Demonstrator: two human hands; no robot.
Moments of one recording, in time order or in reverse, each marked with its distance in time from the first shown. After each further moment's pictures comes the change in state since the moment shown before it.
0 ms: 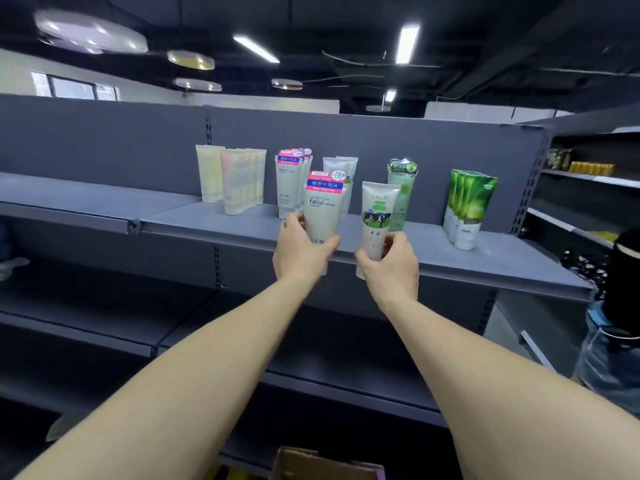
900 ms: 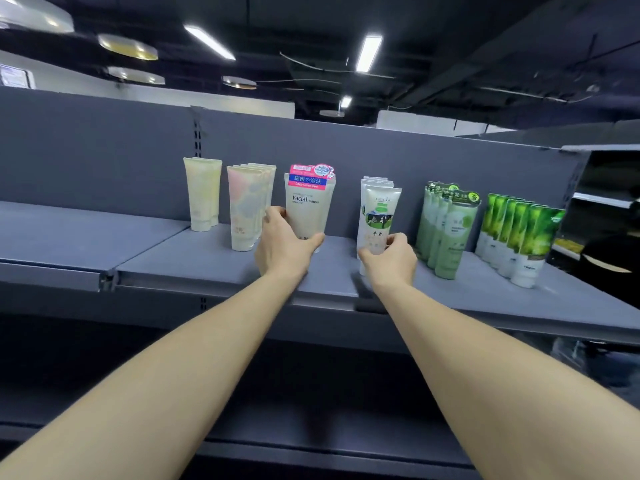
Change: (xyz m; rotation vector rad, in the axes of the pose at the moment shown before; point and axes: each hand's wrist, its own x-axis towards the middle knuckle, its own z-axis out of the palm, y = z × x) left_hand 0.188 -0.085 -0.027 0.018 -0.034 0.045; right_hand 0.104 -0.051 0.158 -0.131 0.152 0.209
